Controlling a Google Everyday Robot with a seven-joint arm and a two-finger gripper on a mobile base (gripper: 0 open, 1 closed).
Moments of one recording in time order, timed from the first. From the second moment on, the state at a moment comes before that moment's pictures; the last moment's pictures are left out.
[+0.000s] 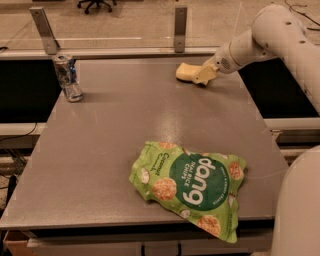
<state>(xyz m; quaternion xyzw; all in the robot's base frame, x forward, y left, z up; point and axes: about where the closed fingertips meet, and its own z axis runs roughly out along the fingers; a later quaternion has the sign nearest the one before) 0.774 -0.161 0.849 -0.43 0.81 0.10 0.39</state>
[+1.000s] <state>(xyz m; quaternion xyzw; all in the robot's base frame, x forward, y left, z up) 0.702 -0.057 0.910 -0.54 0.71 0.17 0.42</state>
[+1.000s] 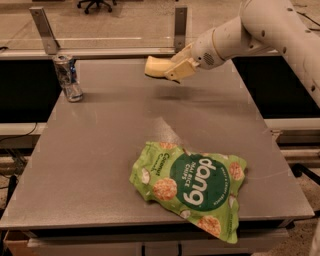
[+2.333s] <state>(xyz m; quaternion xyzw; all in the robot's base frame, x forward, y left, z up) 0.688 0.078 0.883 -0.61 0.65 0.19 0.40</state>
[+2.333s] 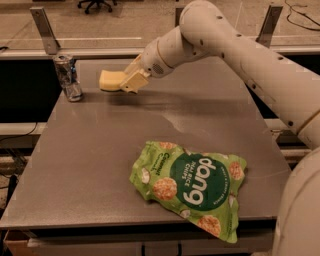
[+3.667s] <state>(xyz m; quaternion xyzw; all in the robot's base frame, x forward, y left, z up) 0.698 0.126 0.852 -0.61 0.66 0.21 0.37</state>
